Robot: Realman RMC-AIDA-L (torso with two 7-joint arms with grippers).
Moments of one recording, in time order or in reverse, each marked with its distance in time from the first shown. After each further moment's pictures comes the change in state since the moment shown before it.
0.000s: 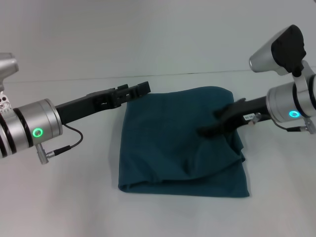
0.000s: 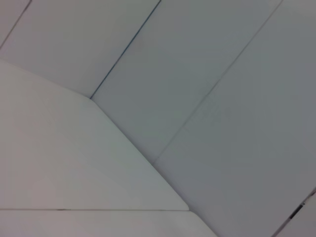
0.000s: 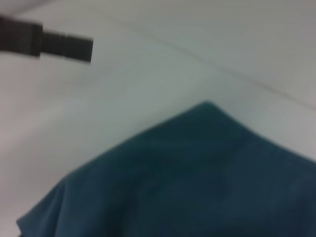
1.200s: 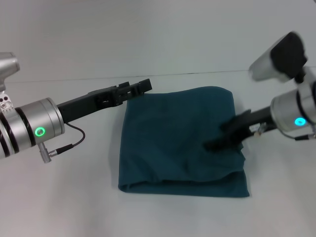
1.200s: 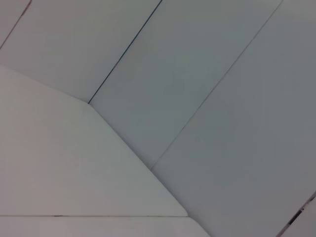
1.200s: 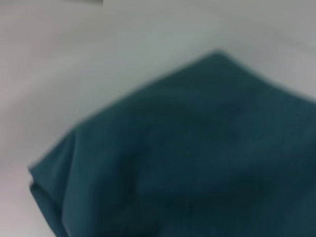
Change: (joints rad) left arm -0.003 -0.010 -0.010 -0.003 -0.010 -0.005 0.014; right arm -0.040 0.005 -0.081 -0.097 -0.066 -0.079 0.110
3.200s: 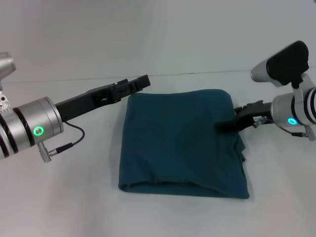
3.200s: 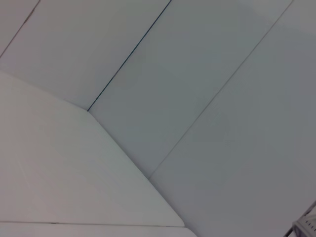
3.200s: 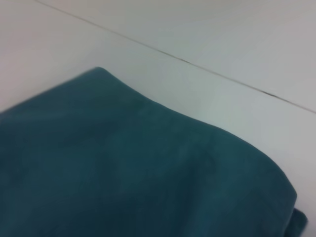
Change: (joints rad) left arm 0.006 -0.003 -0.005 -0.004 -0.030 0.004 0.000; right arm 0.063 -0.013 0.091 0.322 0.012 0.445 -0.116
